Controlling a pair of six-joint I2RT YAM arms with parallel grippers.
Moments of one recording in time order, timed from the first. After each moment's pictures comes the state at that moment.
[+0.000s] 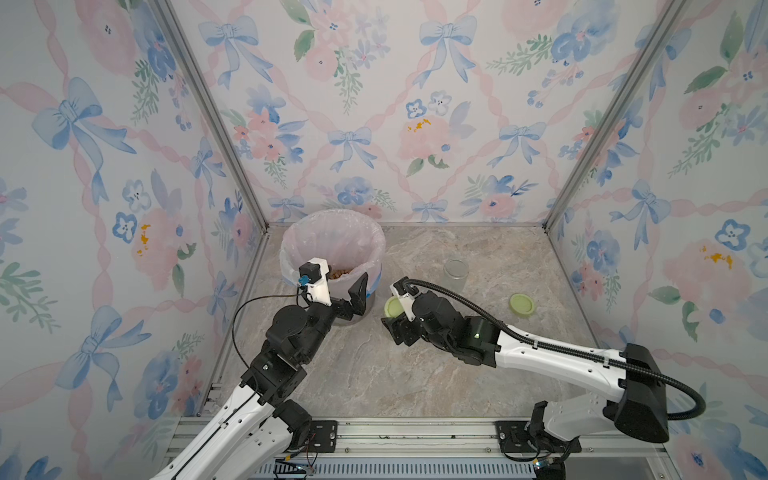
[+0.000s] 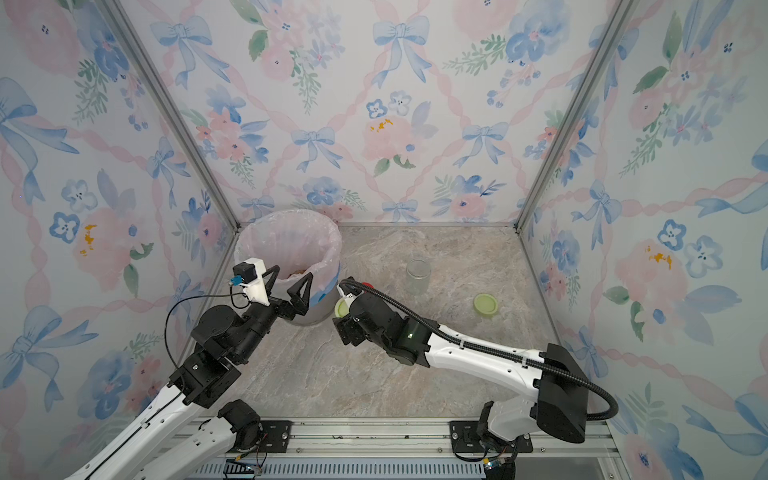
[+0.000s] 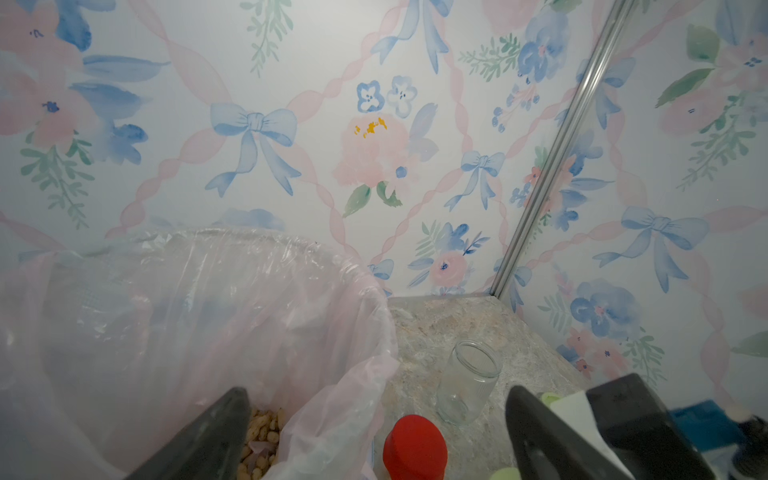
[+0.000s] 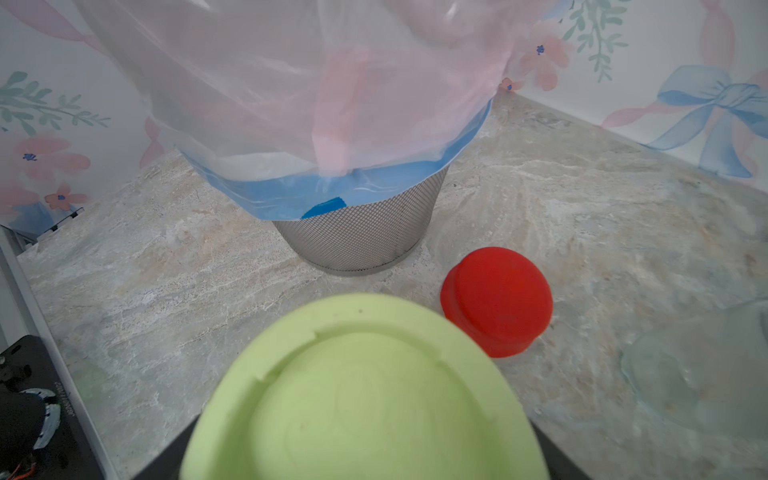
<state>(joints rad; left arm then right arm) -0.60 0.64 0.68 0.04 -0.20 -0.20 1.09 1.38 1.11 -0.31 0.30 0.25</state>
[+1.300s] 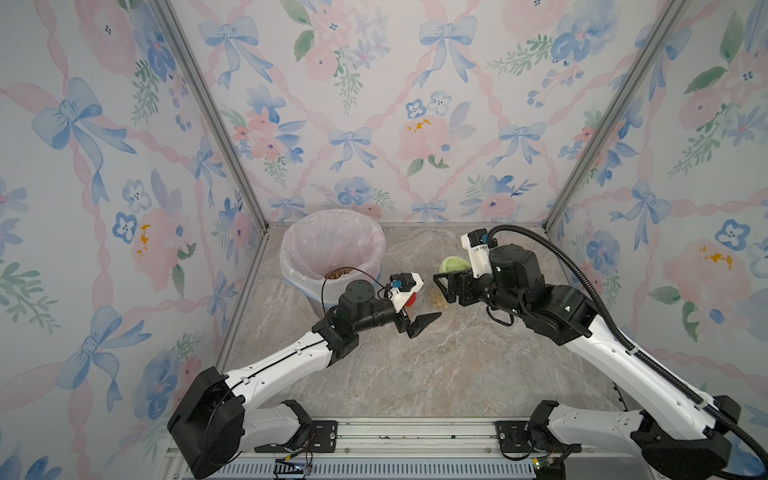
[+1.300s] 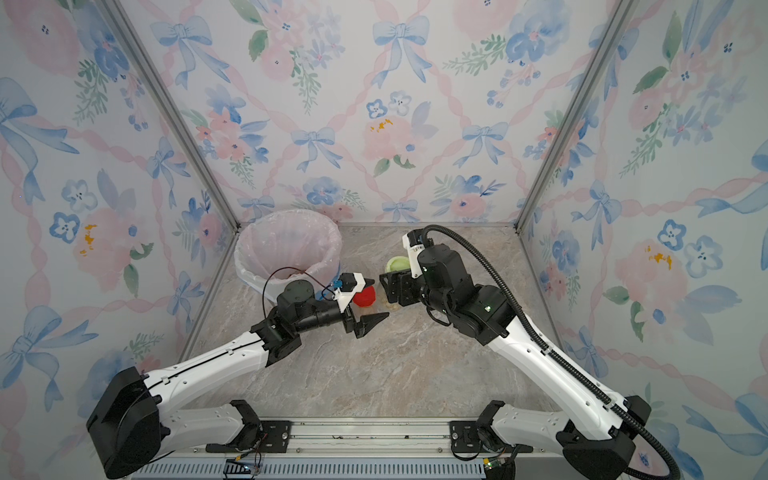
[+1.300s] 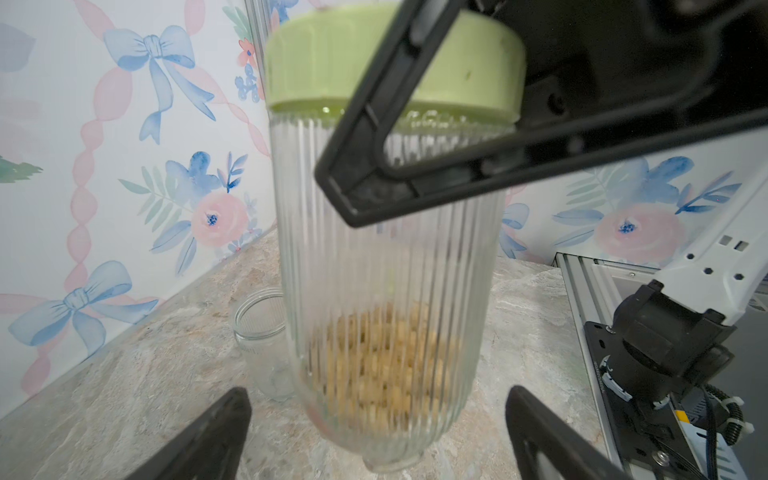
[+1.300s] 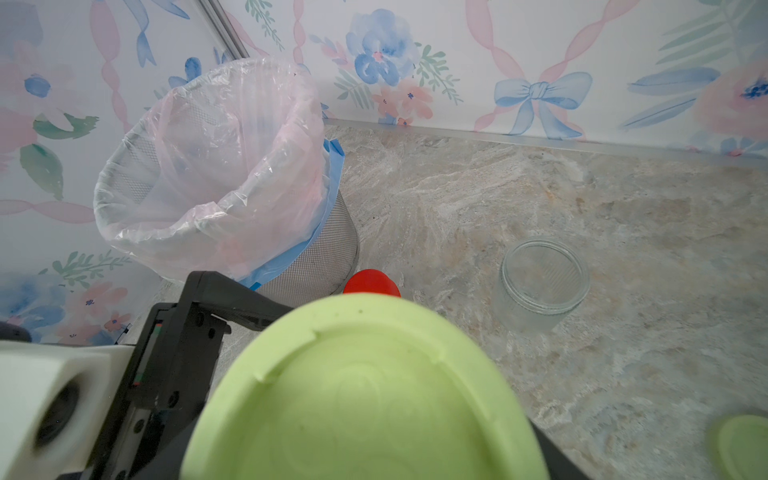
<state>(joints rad) -0.75 1.23 0.74 0.38 0.42 0.09 0.78 1.17 1.36 -0.71 0.13 0.39</state>
